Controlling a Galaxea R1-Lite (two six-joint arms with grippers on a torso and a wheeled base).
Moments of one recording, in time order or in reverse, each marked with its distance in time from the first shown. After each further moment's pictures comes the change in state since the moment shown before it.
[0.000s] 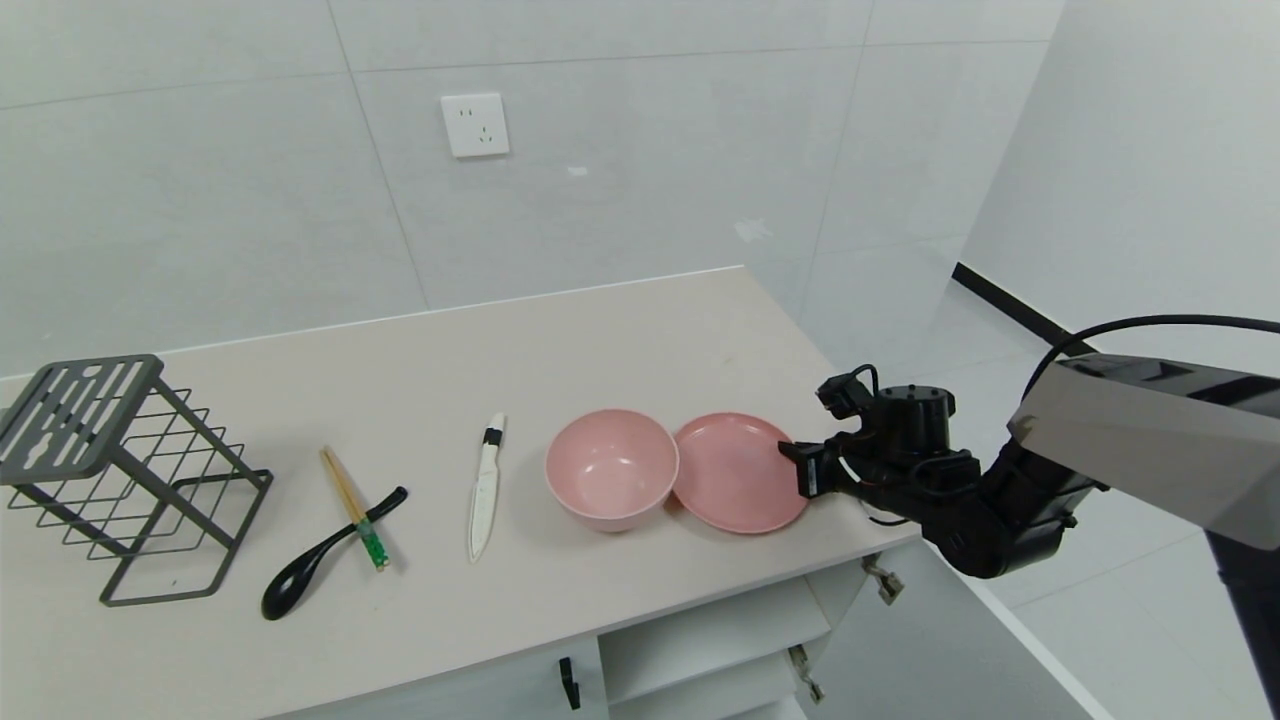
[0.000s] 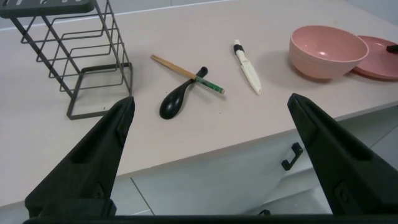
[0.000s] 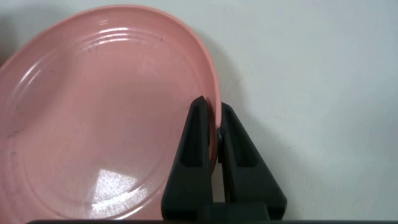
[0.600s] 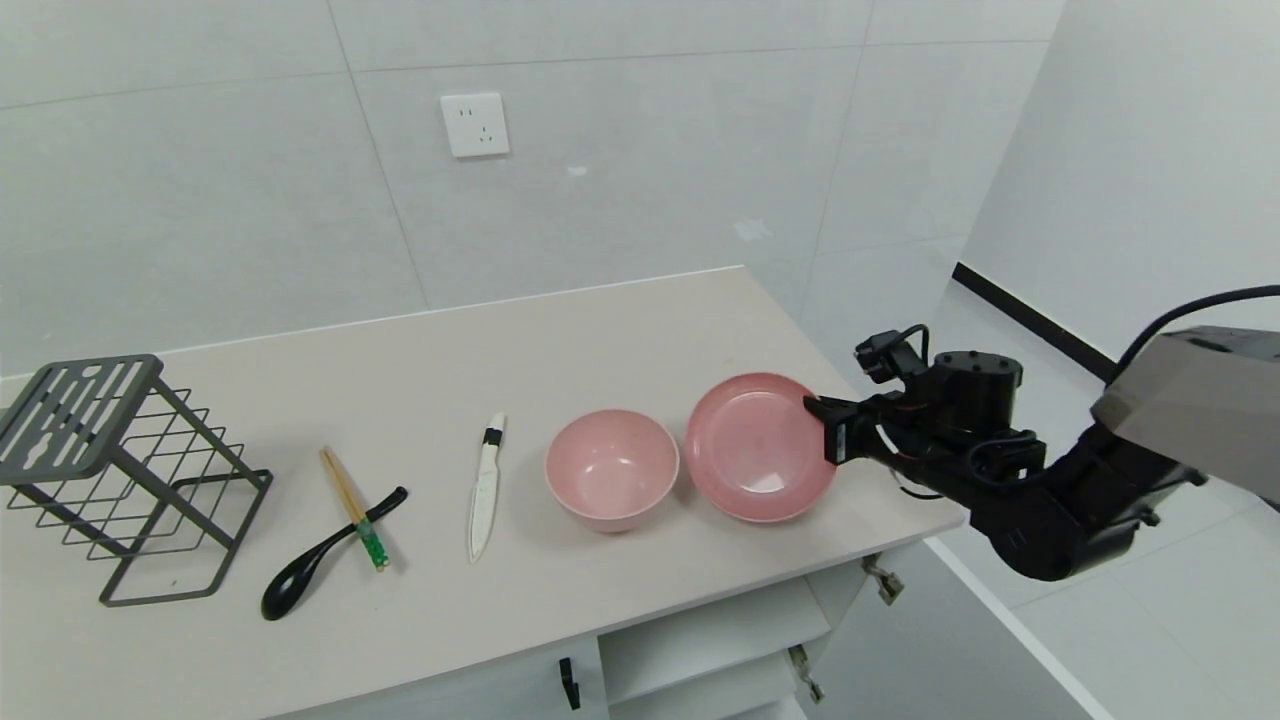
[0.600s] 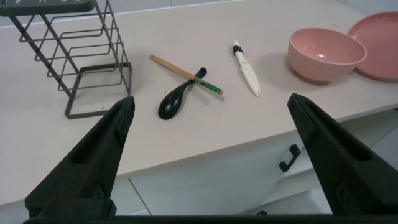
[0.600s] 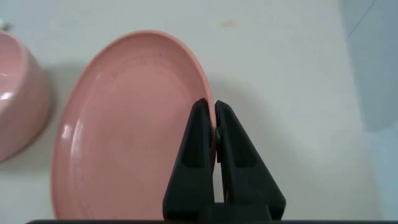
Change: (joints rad) left arm 0.000 0.000 0.000 -0.003 0.000 -0.015; right arm 0.000 -0.210 0.150 -0.136 -0.035 -0.048
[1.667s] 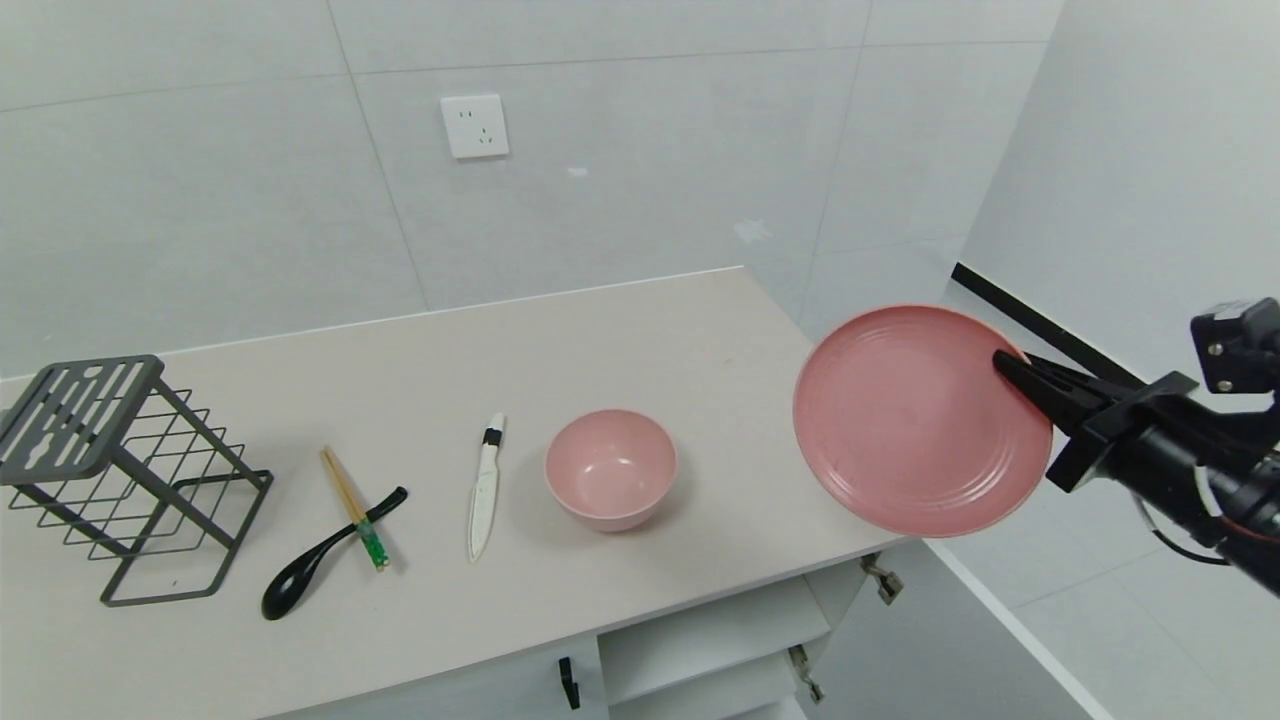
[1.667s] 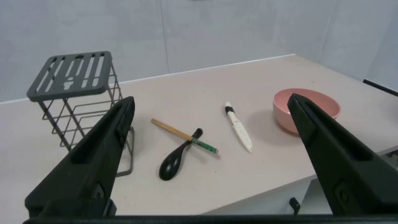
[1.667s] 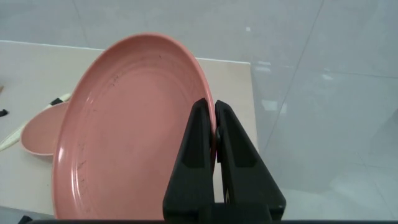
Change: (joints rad) left arm 0.000 0.000 0.000 -0.234 -0.054 0.015; right arm -0.130 -0.622 0.558 -0.285 0.086 -0.031
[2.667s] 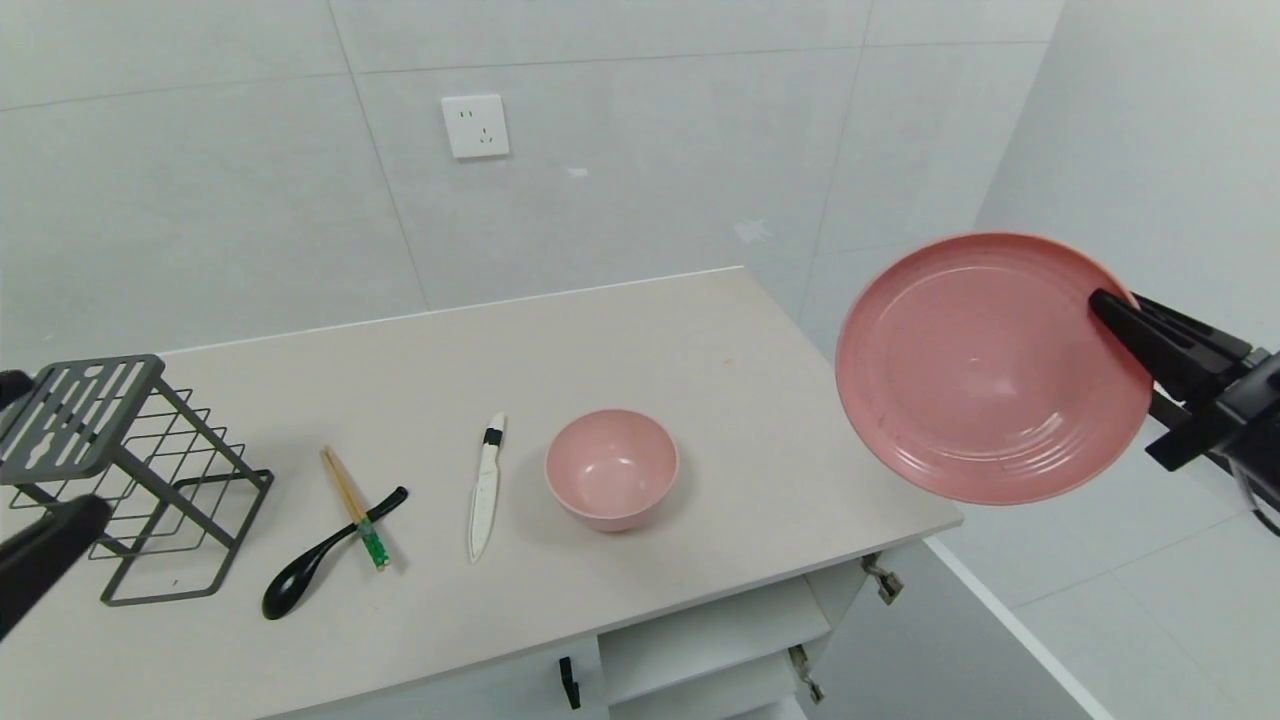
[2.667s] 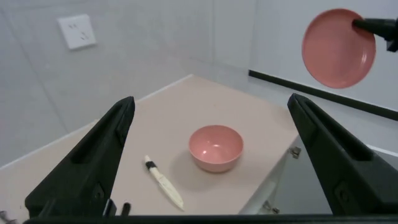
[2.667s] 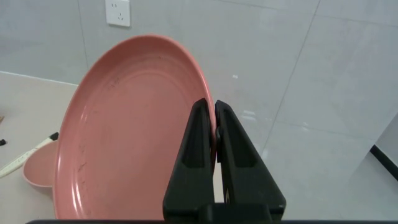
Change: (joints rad) left arm -0.154 0.672 -0.381 -0.265 -0.372 -0.009; right arm -0.025 -0.203 -0.007 0.003 0.040 -0.038
